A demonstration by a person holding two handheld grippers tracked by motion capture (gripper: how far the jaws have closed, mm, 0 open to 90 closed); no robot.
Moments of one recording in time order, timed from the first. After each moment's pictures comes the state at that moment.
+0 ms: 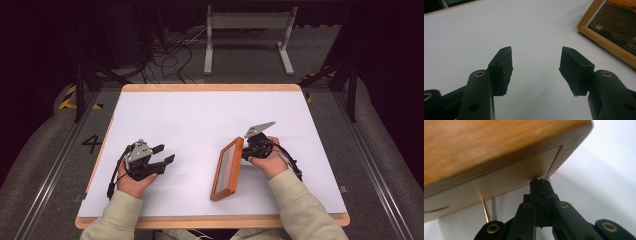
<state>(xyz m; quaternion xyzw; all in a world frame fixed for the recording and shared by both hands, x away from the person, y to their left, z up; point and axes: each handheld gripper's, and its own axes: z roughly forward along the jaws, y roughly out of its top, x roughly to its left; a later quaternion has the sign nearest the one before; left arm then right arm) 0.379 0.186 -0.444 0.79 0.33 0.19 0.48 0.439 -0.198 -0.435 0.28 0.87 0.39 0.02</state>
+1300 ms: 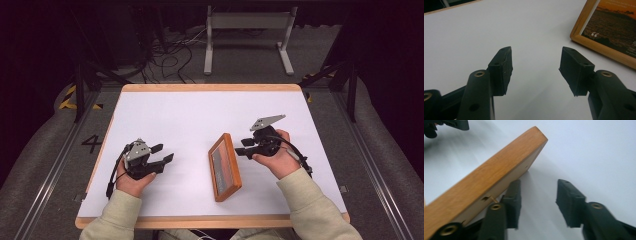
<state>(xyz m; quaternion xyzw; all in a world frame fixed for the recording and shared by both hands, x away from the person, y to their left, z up) 0.381 0.190 -0.444 0.79 0.33 0.19 0.48 0.412 -0.201 -0.372 0.32 0.87 0.37 0.08</state>
